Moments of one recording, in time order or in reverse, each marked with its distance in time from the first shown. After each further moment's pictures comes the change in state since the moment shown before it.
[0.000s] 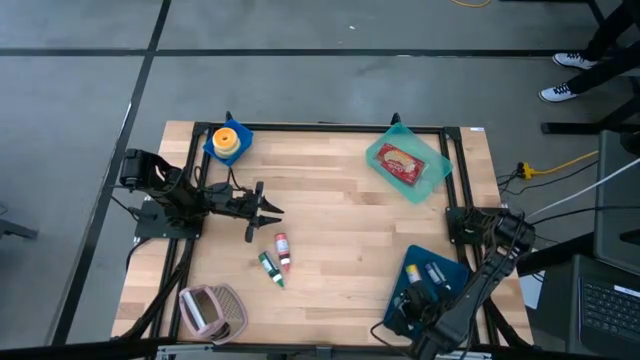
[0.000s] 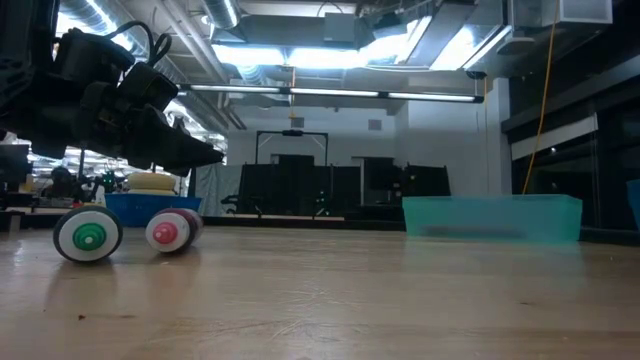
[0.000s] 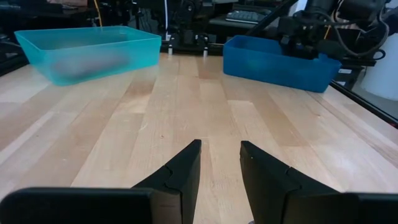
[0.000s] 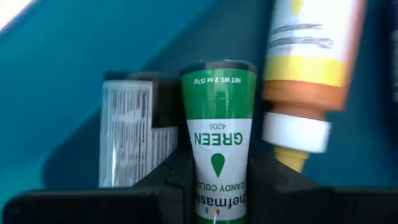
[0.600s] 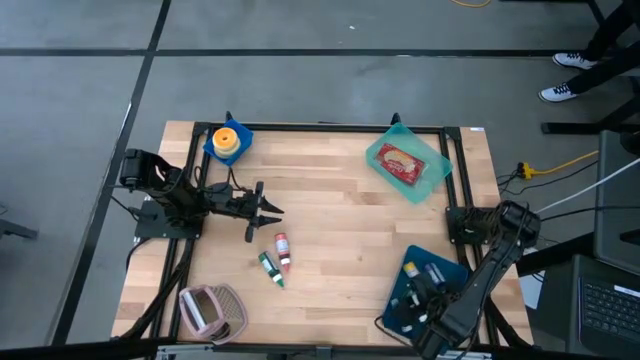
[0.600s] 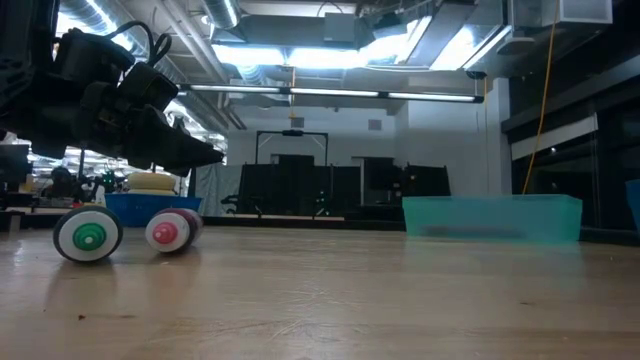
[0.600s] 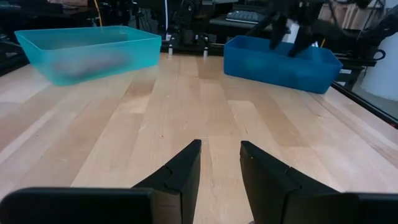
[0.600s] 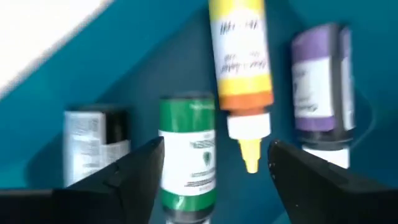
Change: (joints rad) left arm 0.000 0.000 0.000 0.000 0.000 -0.001; right arm -0.021 -0.095 0.042 -0.210 -0.052 -0.019
